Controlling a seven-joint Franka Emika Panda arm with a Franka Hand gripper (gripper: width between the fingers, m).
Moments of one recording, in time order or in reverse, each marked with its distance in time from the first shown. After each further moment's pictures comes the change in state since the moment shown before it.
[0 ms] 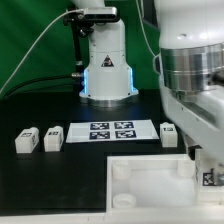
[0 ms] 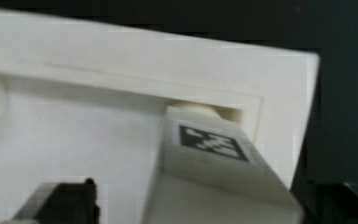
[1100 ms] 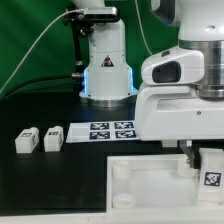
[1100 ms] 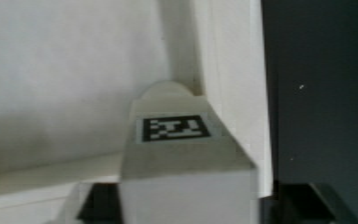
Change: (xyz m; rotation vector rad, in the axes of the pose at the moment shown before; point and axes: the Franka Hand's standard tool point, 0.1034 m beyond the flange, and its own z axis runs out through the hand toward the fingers) arm -0.005 -0.011 -0.006 -0.030 0.037 -0.913
